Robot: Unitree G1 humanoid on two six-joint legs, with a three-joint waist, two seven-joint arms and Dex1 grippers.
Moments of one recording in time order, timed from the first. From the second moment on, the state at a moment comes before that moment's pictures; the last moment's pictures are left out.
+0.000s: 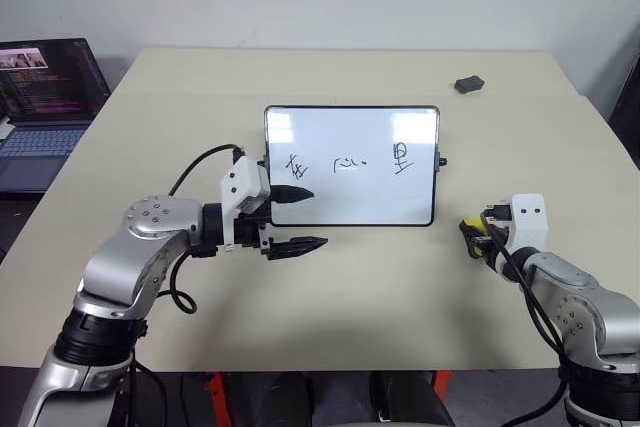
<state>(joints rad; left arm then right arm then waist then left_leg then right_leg) -0.34 0.74 0.00 -0.32 -0.50 0.56 -1.01 -0.11 -0.42 -0.21 -0.47 0.43 1.00 0.16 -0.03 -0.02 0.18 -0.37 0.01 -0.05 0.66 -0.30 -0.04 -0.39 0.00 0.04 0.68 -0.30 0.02</state>
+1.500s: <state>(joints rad) -0.21 0.79 0.19 -0.24 -0.44 0.61 -0.76 -0.95 -0.10 0.45 0.39 -0.14 0.18 0.42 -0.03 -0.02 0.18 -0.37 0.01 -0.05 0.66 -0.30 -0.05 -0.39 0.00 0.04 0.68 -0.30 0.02</state>
